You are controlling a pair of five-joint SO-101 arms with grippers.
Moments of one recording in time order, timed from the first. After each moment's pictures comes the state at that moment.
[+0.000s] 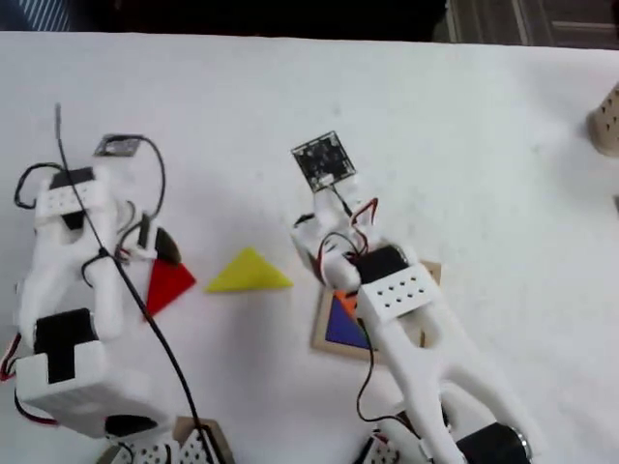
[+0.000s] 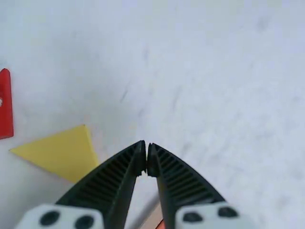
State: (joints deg) left arm -20.8 6.9 21.2 71.1 -11.0; right arm -27.2 -26.8 48.1 34.1 6.2
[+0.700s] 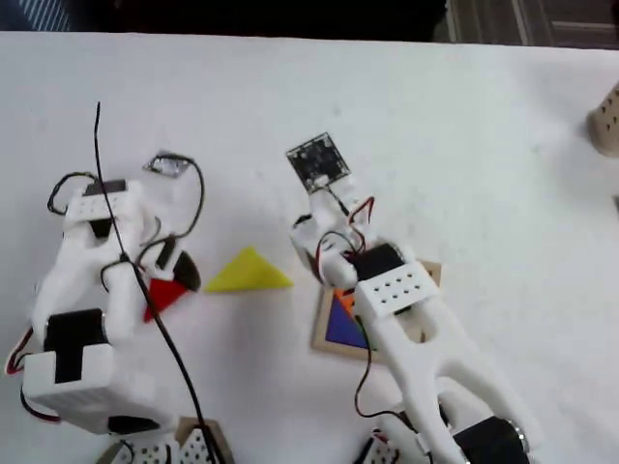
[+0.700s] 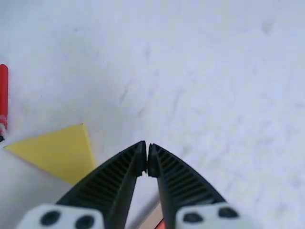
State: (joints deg) left arm -16.0 6.9 28.3 67.4 -21.6; right arm -27.2 -25.3 48.1 32.5 8.5
